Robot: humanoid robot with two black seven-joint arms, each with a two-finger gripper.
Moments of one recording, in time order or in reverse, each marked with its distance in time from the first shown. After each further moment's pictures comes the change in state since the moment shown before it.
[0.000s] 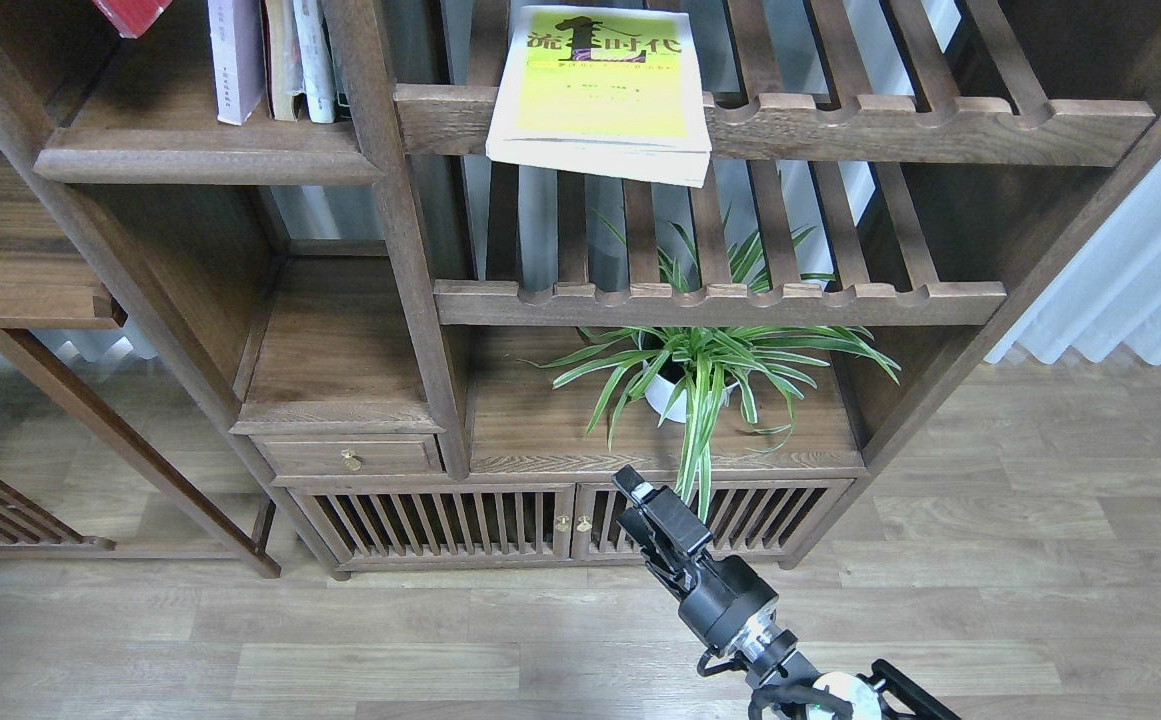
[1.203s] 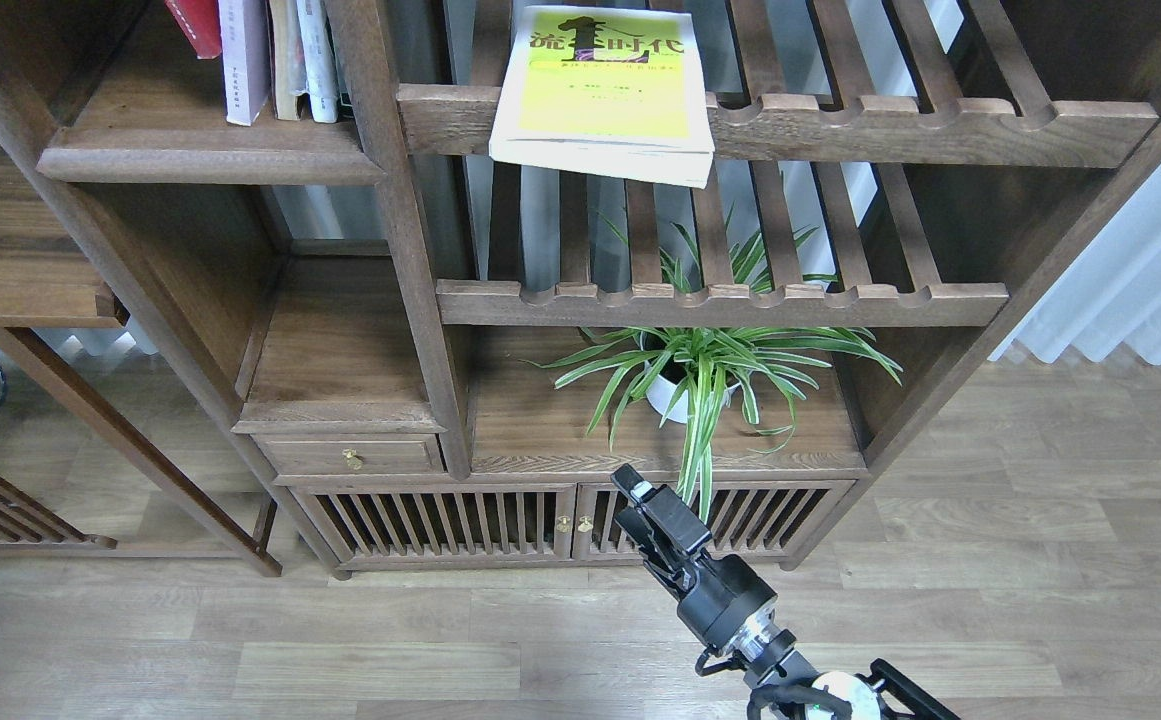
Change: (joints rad) left arm -0.225 -0.163 0.159 0.342 0.145 0.000 0.000; right arm 0.000 0.000 -0.003 0.010 0.001 0.000 0.000
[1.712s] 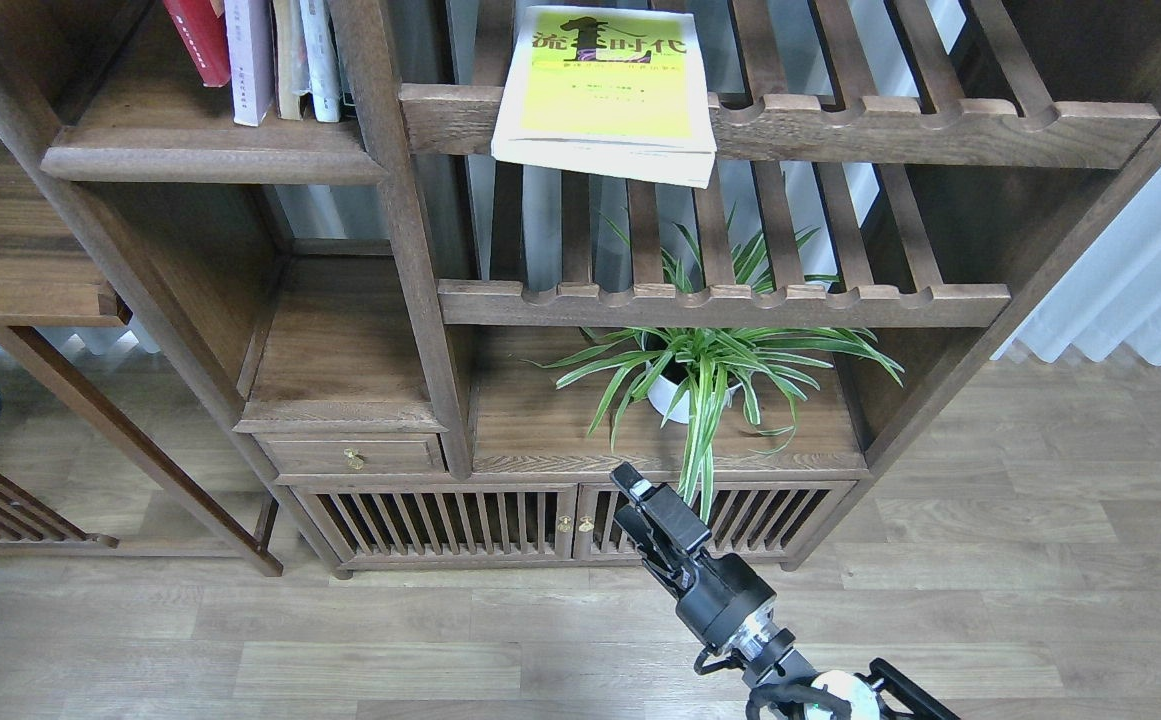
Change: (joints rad) left arm -0.003 0.017 0.079 0.002 0.015 0.000 0.000; right arm 0.000 0.000 -0.002 0.006 0.004 0.000 0.000
